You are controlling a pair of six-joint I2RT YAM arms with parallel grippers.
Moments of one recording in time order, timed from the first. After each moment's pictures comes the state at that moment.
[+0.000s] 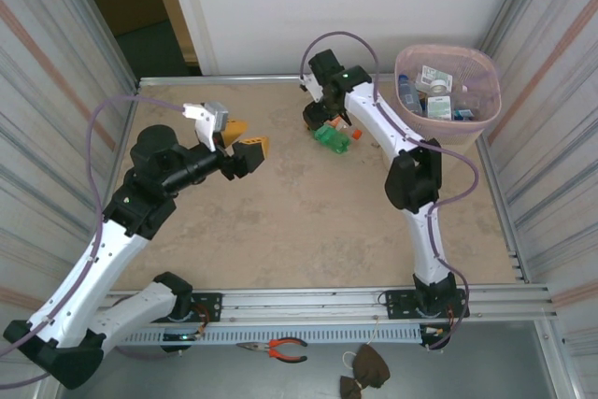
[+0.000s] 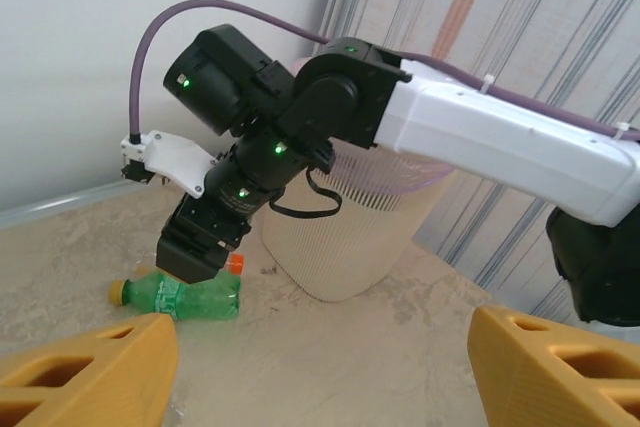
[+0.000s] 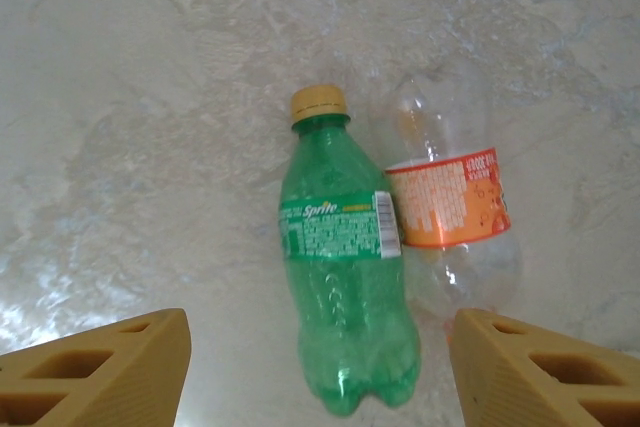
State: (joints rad) left arm -0.52 0.89 1.06 -0.28 0.37 -0.24; right arm 0.50 2.27 2.27 -1.09 0.09 -0.18
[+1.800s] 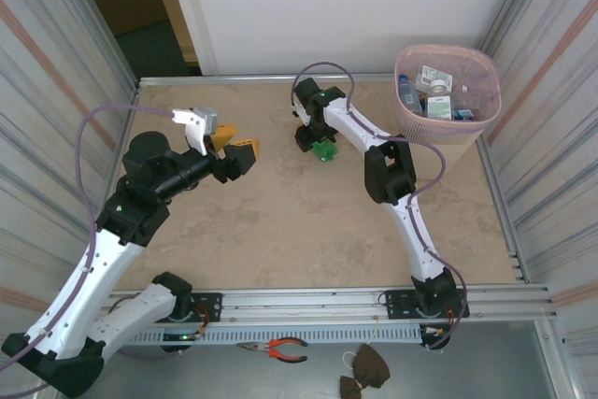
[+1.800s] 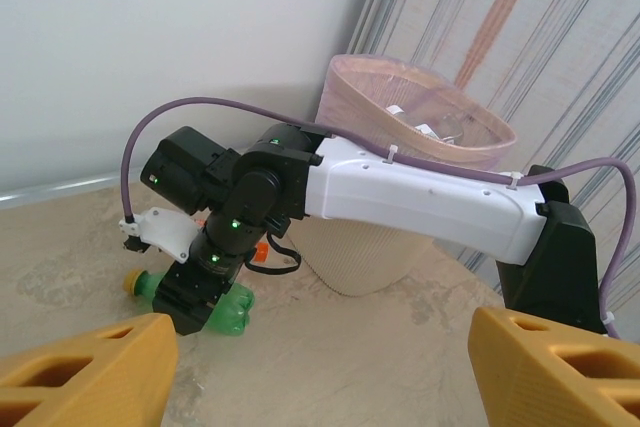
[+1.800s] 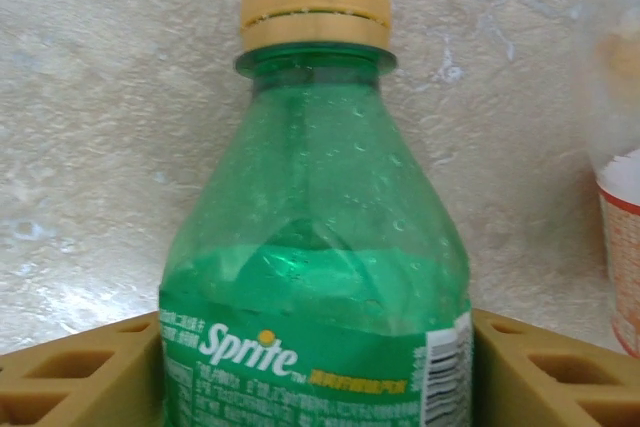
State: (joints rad) left arm -0.48 0.84 1.04 -0.32 0.34 -0.27; right arm 0.54 2.52 2.32 -1.08 0.08 -0.08
